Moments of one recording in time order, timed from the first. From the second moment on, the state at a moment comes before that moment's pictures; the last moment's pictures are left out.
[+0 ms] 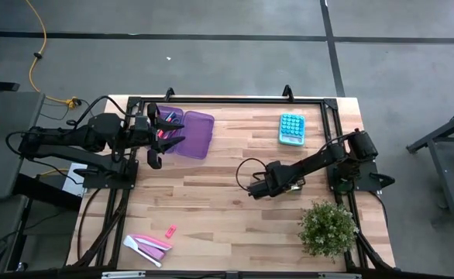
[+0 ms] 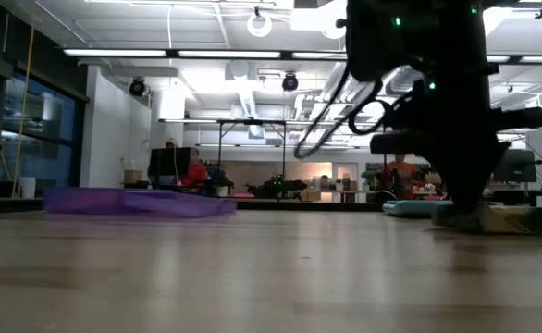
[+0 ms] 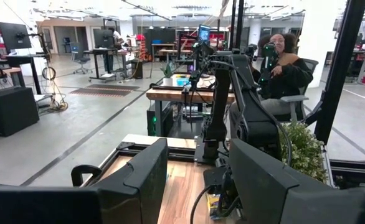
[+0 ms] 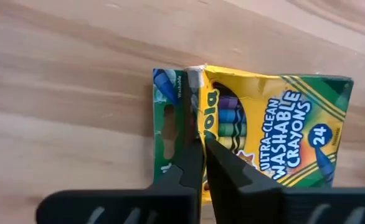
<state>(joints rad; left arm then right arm) 0.07 0.74 0.82 -0.06 -0.20 0.00 0.27 1.84 1.15 -1.07 0.14 1.58</state>
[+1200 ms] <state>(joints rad) 0.07 0.74 0.82 -0.06 -0.12 -0.05 0.15 1.21 0.95 0.04 0.15 0.48</state>
